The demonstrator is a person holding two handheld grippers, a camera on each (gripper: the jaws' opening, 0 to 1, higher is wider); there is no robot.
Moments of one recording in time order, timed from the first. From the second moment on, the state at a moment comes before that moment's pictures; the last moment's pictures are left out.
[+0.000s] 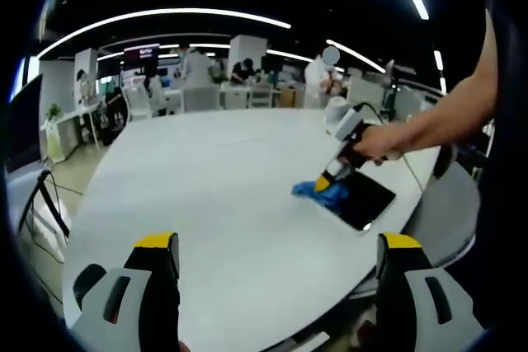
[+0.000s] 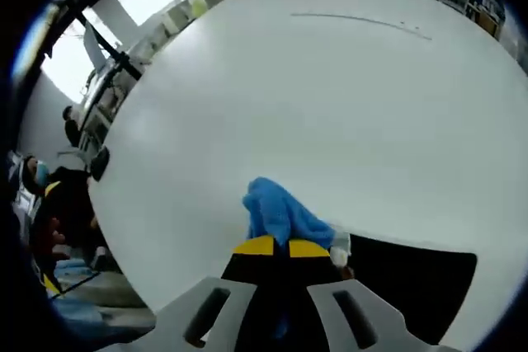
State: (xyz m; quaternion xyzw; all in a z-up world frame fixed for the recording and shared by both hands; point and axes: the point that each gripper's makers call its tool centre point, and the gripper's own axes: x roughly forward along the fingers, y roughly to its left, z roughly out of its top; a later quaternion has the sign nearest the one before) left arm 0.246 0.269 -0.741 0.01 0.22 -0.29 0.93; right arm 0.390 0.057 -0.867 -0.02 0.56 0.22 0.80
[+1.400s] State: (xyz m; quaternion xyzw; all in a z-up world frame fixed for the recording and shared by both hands) left arm 0.257 0.258 -0.734 0.01 0.21 -0.30 0.93; right arm 0.403 0.014 -0.870 -0.02 0.58 0.20 0.79
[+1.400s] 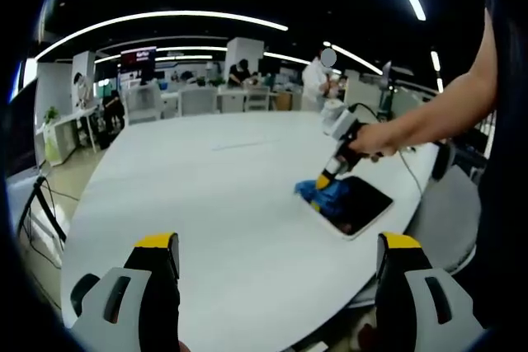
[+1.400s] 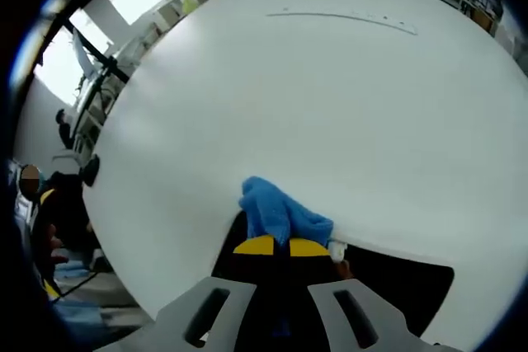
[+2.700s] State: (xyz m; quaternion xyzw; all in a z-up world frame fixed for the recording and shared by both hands) left arm 0.256 0.231 -0.737 0.00 0.20 -0.31 0.93; right arm 0.306 0.020 -0.867 -0.04 0.54 0.25 0.80
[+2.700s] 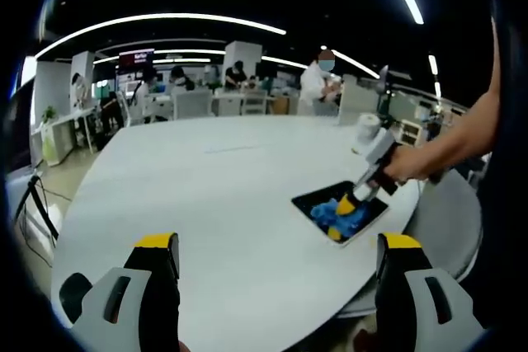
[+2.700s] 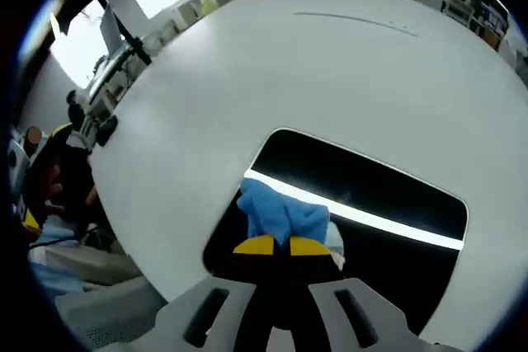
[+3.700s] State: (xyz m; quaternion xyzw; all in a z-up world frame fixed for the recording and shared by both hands) left arm 0.261 0.218 -0.735 0.00 0.20 -0.32 0.93; right arm 0.262 0.008 -0.868 -0.02 0.55 0.28 0.78
